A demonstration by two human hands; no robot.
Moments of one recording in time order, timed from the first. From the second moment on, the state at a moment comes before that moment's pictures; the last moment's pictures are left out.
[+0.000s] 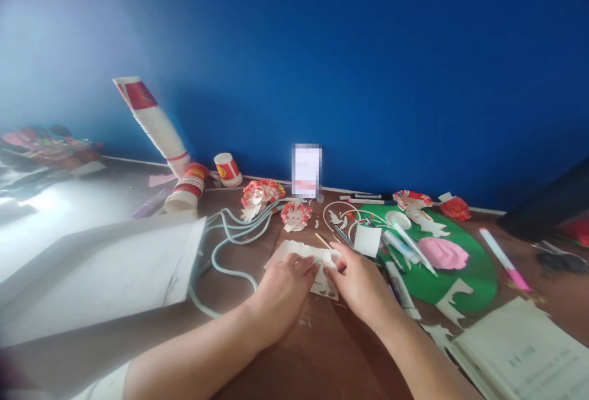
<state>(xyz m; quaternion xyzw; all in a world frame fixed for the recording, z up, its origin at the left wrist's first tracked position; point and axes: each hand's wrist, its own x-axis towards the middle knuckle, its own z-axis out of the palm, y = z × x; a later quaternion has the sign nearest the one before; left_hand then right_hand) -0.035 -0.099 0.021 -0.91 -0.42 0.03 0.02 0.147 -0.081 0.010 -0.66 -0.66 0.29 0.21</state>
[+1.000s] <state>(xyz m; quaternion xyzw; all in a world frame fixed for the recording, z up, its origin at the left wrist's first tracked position) -0.034 -0.098 0.016 -0.91 -0.40 0.01 0.05 0.157 -0.078 0.020 -0.68 -0.68 0.23 0.11</state>
